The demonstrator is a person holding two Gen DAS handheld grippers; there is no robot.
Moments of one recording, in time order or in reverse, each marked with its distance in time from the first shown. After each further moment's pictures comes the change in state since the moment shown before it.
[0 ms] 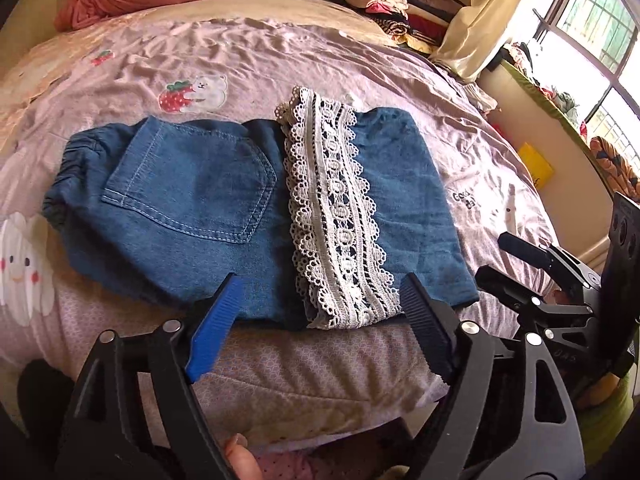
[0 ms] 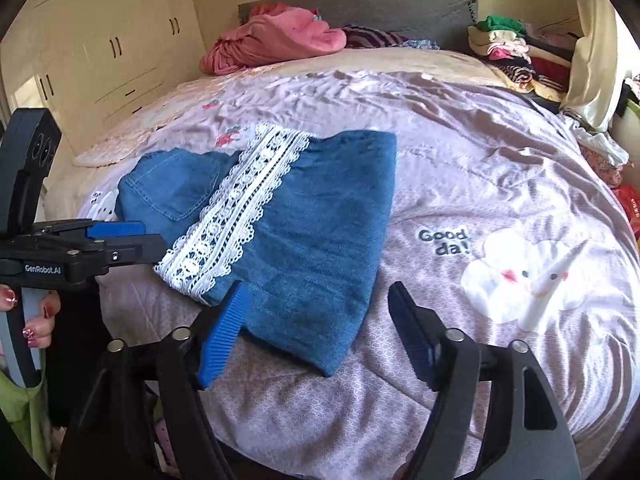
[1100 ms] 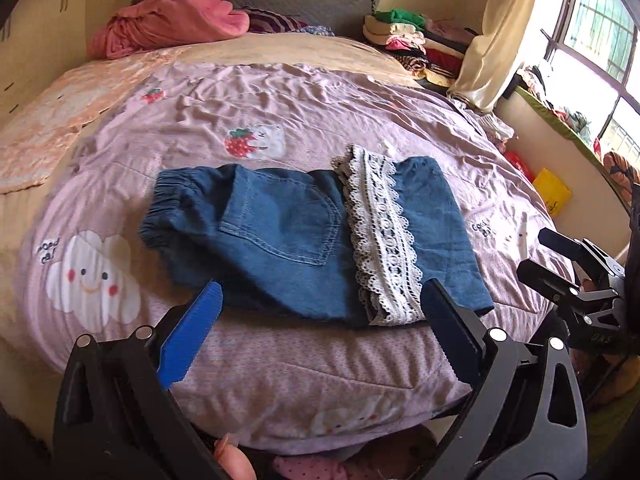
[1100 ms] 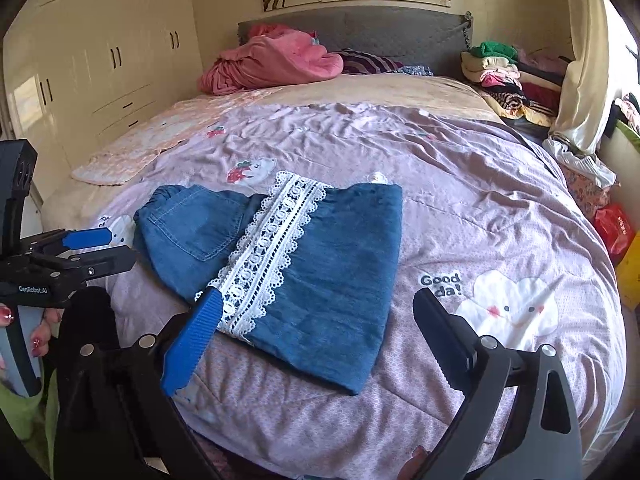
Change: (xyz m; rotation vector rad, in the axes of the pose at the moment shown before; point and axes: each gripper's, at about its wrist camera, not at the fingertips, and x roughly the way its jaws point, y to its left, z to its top) left arm -0.061 0.030 -0.002 -0.005 -0.137 0.101; right arm -0.028 0.036 0.028 -0.029 -0.064 -0.050
